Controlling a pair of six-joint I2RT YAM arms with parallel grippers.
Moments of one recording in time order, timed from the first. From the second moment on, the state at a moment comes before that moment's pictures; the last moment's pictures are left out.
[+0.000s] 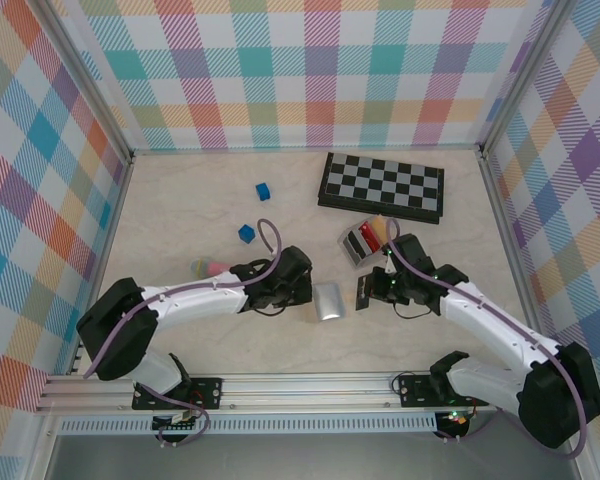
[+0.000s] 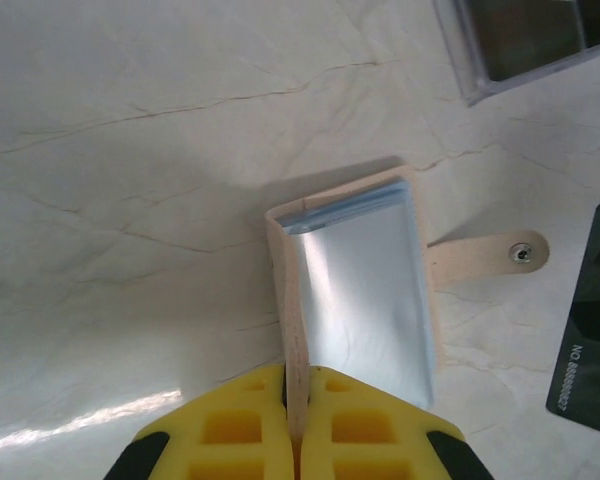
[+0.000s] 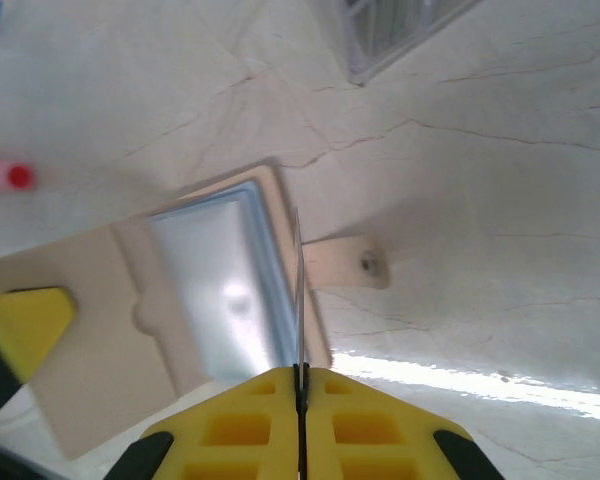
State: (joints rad) left arm -0.92 1.52 0.88 -0.32 -0.02 -0.95; right arm 0.53 1.06 0.67 -0.60 -0.22 0.71
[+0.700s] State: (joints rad) left arm -0.91 1.60 0.90 -0.26 0.04 -0.94; right arm 0.53 1.18 0.67 -0.54 -0.21 0.59
